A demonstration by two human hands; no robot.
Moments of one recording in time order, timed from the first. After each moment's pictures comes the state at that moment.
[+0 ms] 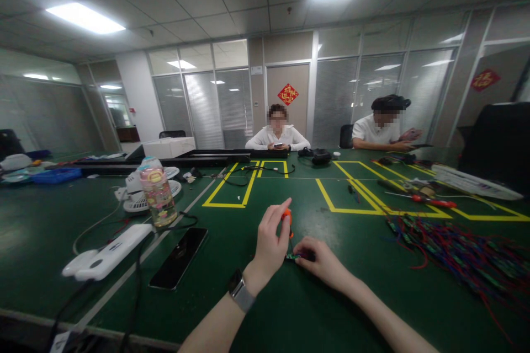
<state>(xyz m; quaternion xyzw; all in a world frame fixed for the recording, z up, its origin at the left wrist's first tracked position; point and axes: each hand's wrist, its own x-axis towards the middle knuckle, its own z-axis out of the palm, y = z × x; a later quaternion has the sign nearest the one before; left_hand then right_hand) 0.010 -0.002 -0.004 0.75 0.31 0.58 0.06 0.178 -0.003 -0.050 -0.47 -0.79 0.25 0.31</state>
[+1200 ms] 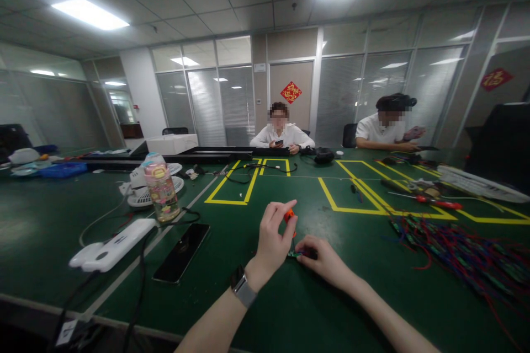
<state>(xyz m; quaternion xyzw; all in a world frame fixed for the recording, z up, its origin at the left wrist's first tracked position) 0.010 -0.004 -0.004 0.75 0.32 0.58 0.04 0.180 -0.003 -0.051 -0.46 -0.79 0.25 0.32</state>
